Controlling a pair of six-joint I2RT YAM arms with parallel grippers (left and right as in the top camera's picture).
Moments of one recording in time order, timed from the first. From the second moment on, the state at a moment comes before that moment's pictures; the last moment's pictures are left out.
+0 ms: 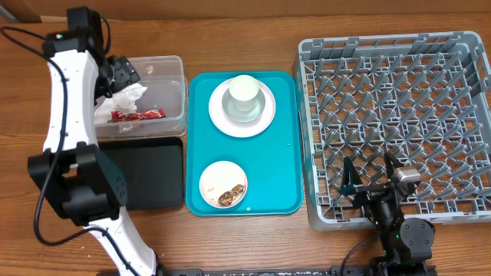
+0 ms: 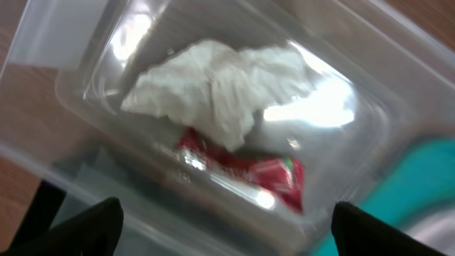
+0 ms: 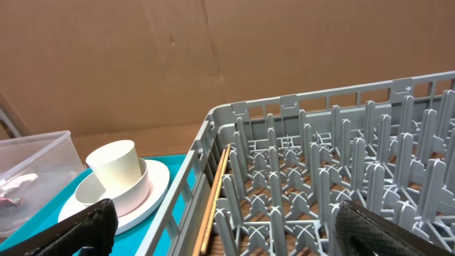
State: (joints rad) left arm 0.18 2.04 2.01 -1.30 -0.08 -0.44; right arm 0.07 0.01 0.02 -0.03 -0.11 0.20
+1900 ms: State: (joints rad) left arm -0.36 1.87 1.24 -1.22 0.10 -0.22; right arm 0.07 0.01 0.02 -0.03 -0.11 0.20
